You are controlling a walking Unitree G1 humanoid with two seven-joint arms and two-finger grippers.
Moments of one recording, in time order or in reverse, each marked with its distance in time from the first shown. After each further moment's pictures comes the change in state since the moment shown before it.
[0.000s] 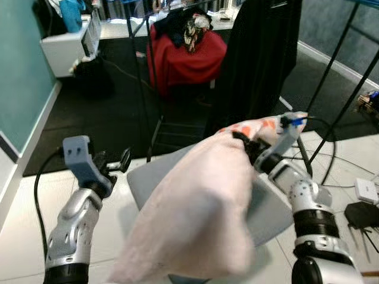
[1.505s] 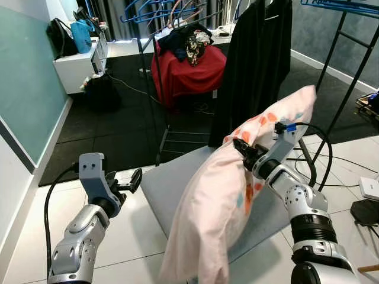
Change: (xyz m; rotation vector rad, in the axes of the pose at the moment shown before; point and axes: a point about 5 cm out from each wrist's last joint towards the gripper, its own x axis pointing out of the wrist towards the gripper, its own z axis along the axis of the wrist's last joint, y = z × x) left arm -0.013 -0.013 -0.023 0.010 0.129 -0.057; right arm -0.007 -0.013 0.005 -0.055 -0.029 -0.124
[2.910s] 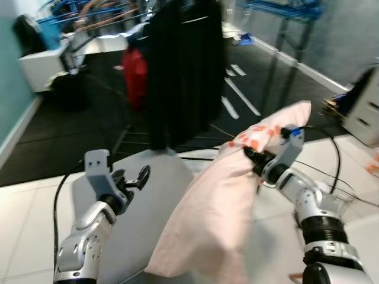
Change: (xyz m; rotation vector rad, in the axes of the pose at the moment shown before) left arm 0.008 -0.019 0.014 -0.066 -0.041 -0.085; right arm -0.010 -0.022 0.007 -0.035 0.034 -0.100
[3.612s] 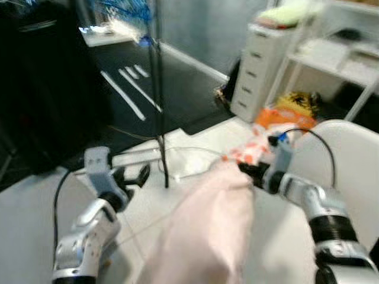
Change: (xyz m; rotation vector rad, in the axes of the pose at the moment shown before) left arm -0.003 0.000 -0.008 -0.030 0.035 -0.007; right arm -0.023 -0.014 -0.032 -0.102 0.487 0.003
